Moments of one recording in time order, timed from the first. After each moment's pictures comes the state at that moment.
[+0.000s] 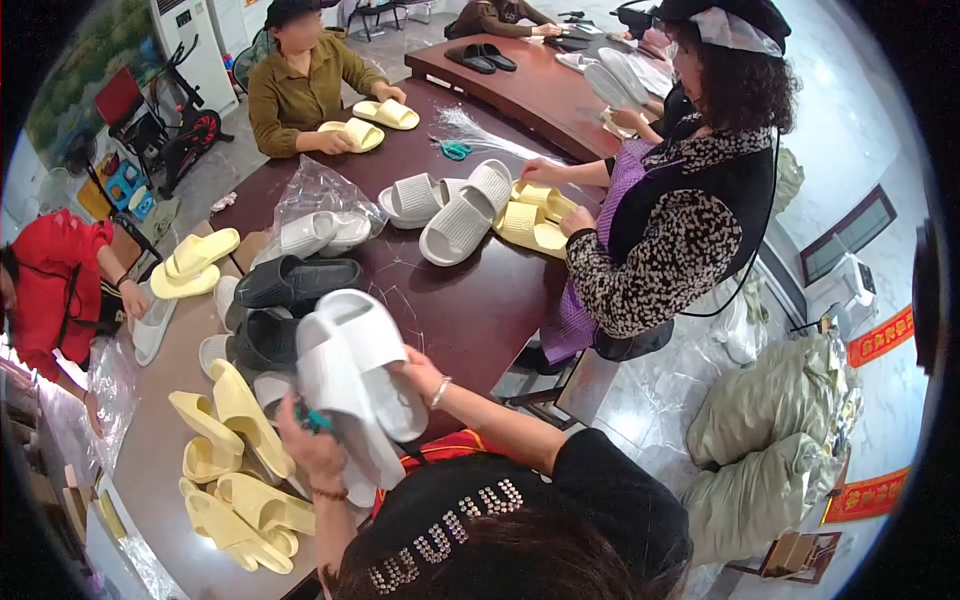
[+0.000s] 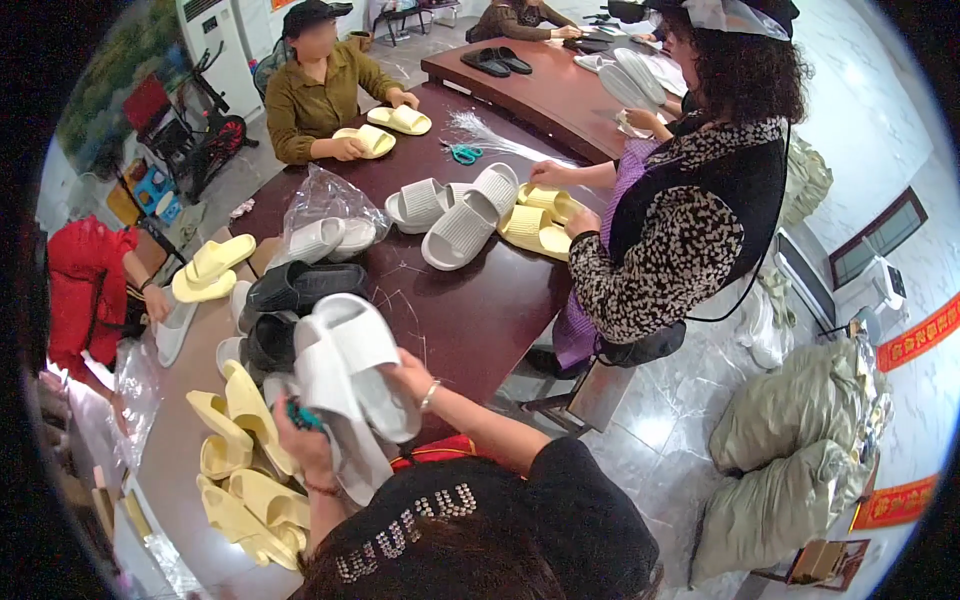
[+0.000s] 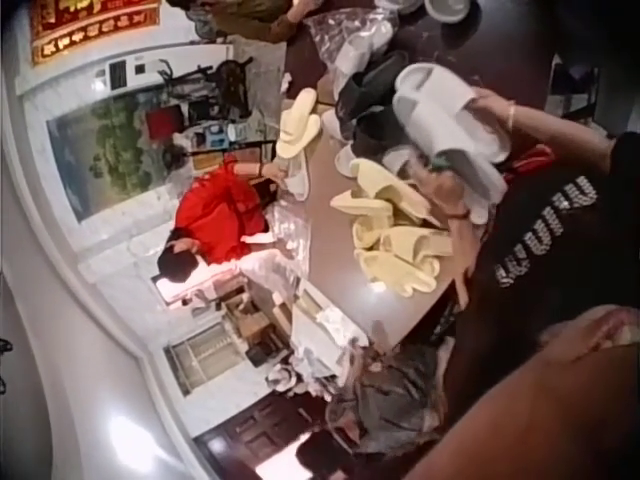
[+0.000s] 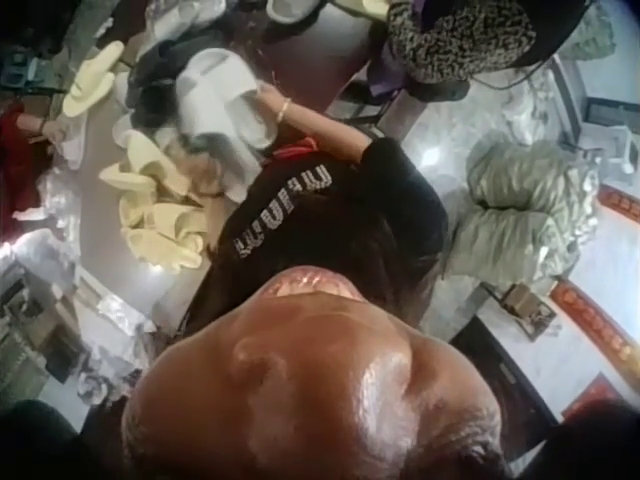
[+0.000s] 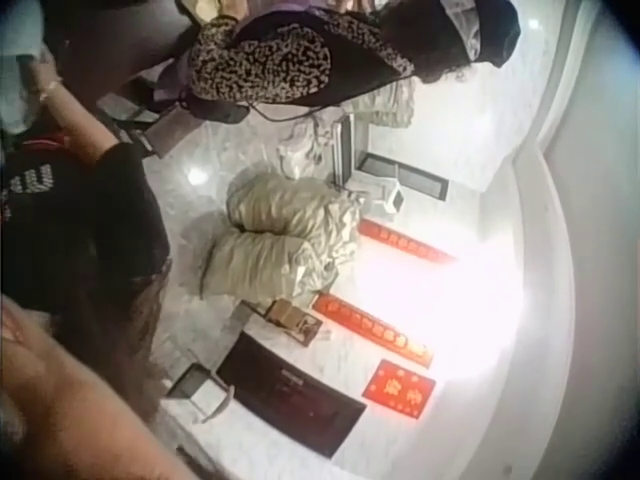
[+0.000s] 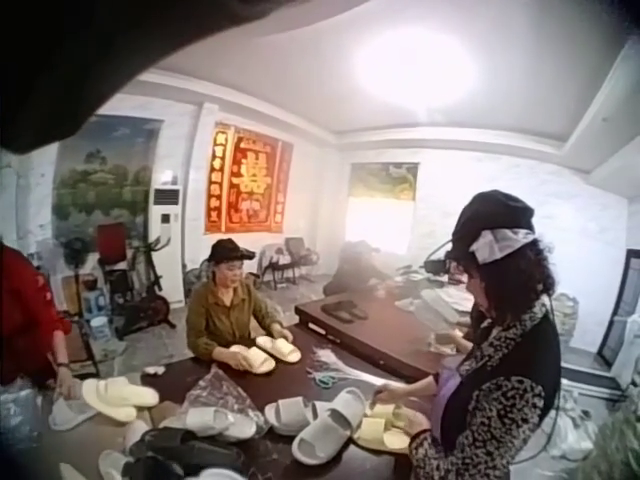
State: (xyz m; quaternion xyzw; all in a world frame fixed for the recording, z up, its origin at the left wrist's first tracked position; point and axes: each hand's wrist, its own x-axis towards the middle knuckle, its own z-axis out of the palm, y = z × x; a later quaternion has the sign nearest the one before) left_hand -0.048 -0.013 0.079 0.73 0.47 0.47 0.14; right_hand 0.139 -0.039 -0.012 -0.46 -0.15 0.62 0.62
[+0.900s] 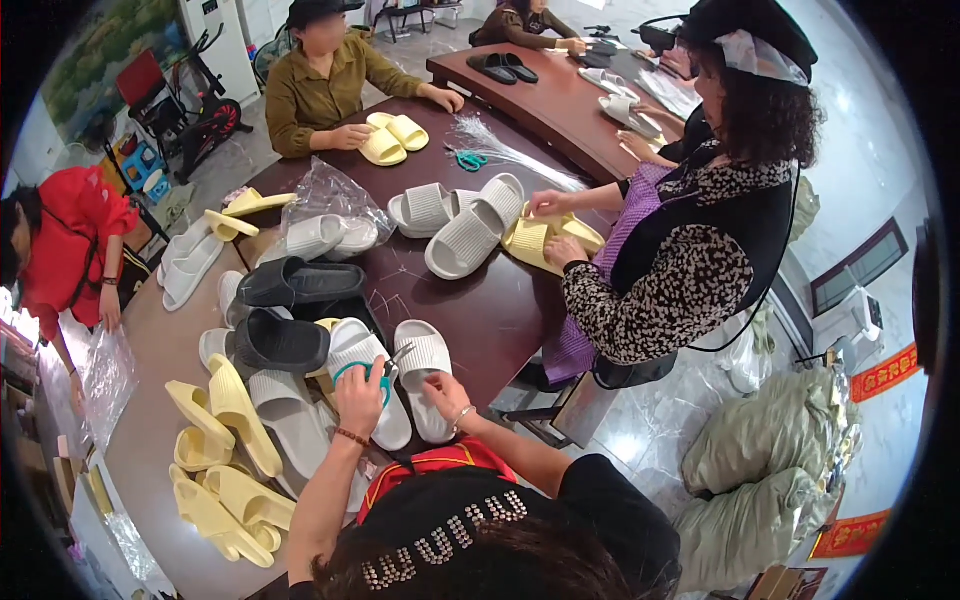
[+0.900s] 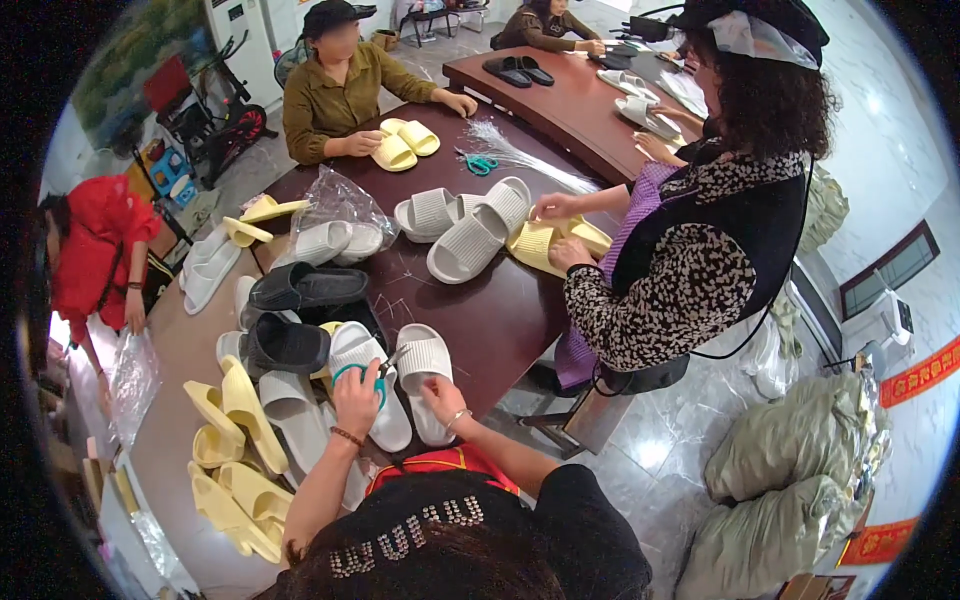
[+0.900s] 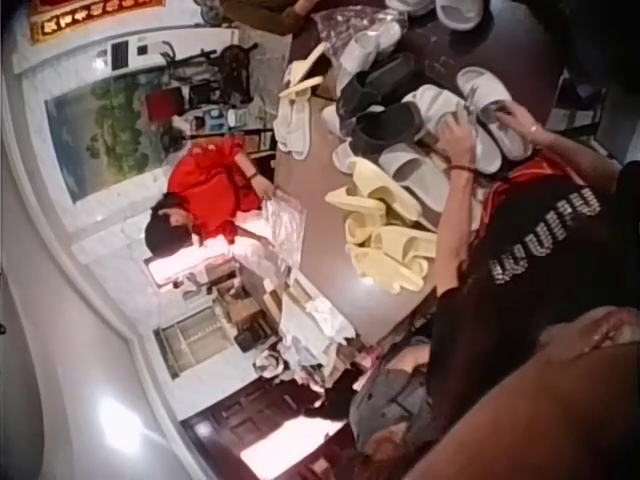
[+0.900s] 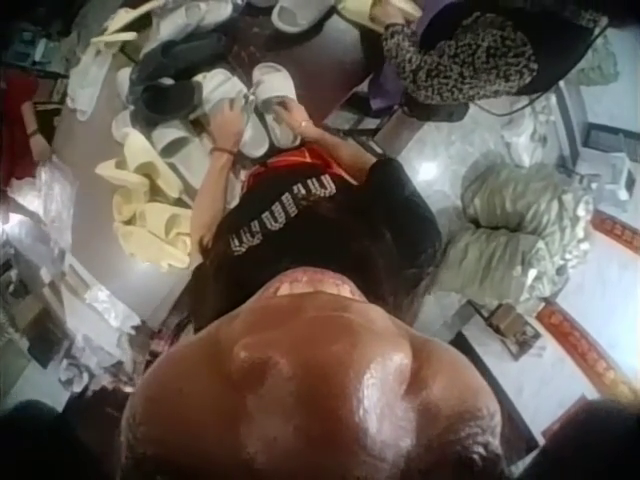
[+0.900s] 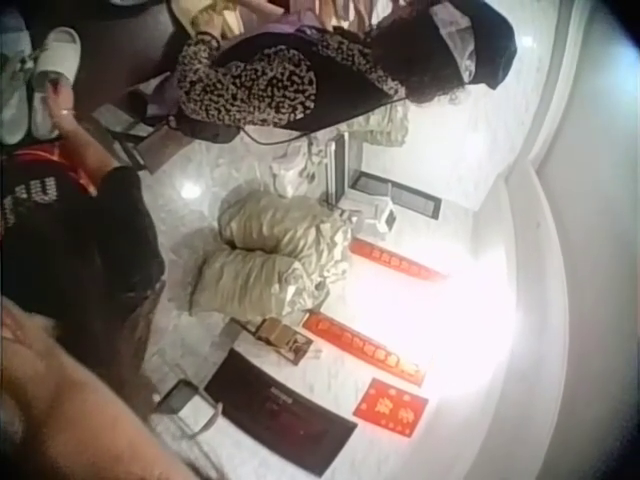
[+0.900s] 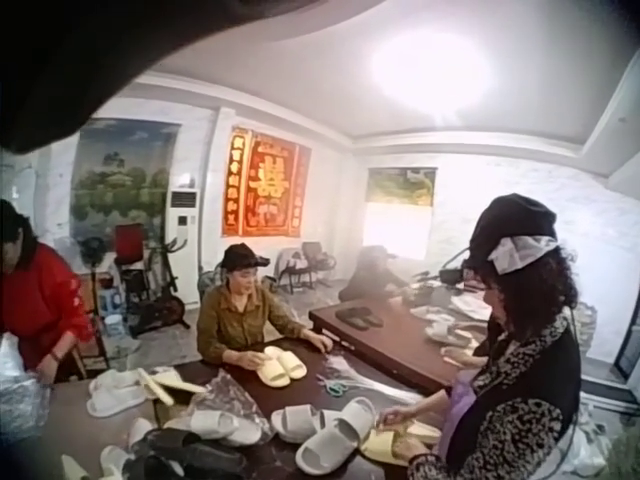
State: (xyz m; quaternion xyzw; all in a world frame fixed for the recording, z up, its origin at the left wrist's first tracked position) left_hand 0.032 0.008 0.015 0.93 0.32 0.17 -0.02; right_hand 0.176 -0.097 -0.094 -0.71 -0.34 0.36 0.49
